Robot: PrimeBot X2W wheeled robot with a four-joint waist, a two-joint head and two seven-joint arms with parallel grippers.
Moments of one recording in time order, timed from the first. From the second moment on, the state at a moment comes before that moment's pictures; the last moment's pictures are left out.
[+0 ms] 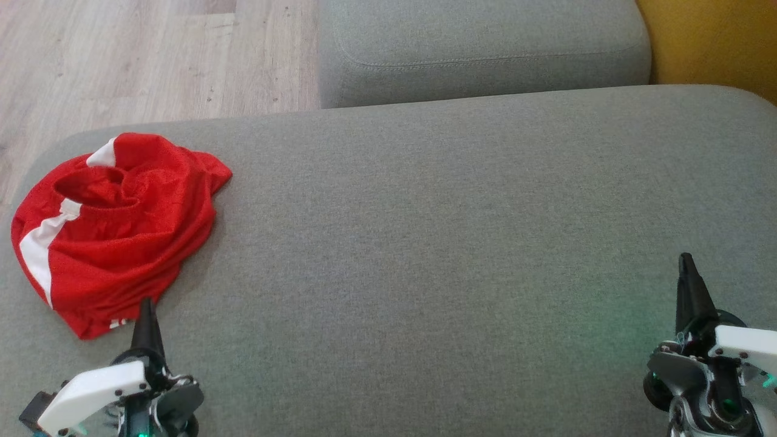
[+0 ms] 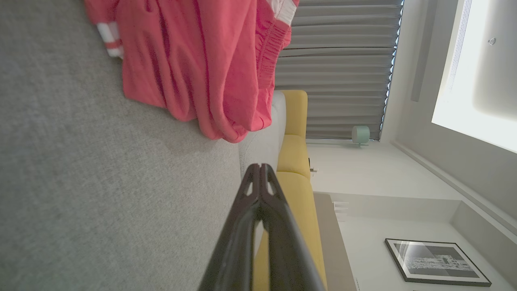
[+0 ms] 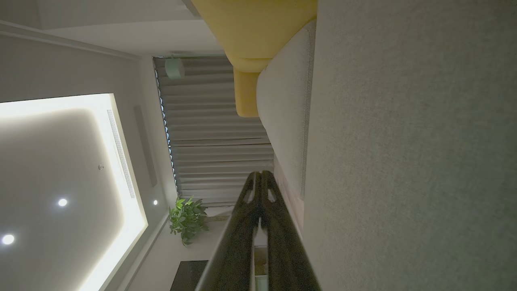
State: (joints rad) left arm -0.06 0.04 0.08 0.27 -1.62 -0.12 0.11; right arm -0.06 -0.05 -0.13 0.28 1.61 0.12 0.11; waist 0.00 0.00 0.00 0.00
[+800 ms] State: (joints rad) left arm 0.01 0.04 0.07 0.33 -1.57 -0.12 0.08; right arm 0.01 -0.04 -0.10 0.34 1.58 0.12 0.08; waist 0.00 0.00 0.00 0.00
